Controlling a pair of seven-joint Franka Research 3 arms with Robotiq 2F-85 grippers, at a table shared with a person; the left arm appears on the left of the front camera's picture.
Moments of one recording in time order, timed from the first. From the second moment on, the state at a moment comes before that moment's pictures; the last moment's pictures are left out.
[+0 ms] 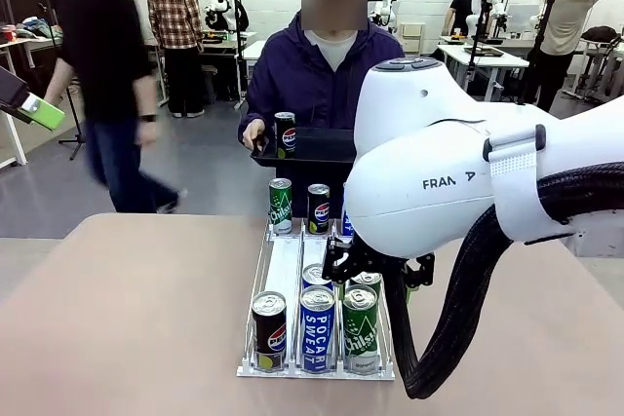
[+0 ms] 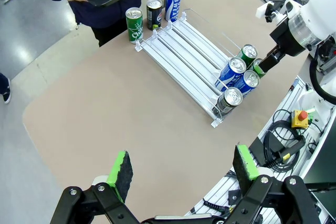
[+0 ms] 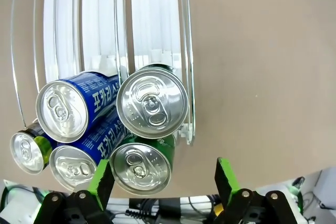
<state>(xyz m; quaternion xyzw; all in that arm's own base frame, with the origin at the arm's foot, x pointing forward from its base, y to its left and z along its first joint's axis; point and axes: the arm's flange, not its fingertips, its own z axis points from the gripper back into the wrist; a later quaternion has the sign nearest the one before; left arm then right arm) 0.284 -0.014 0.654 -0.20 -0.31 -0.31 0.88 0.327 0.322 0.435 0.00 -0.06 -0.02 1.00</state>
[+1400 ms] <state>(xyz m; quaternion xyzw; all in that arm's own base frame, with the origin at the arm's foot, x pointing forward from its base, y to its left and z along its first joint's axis) 0.284 -0.014 0.654 -0.20 -0.31 -0.31 0.88 0.321 0.321 0.435 -0.01 -0.06 -0.02 1.00</state>
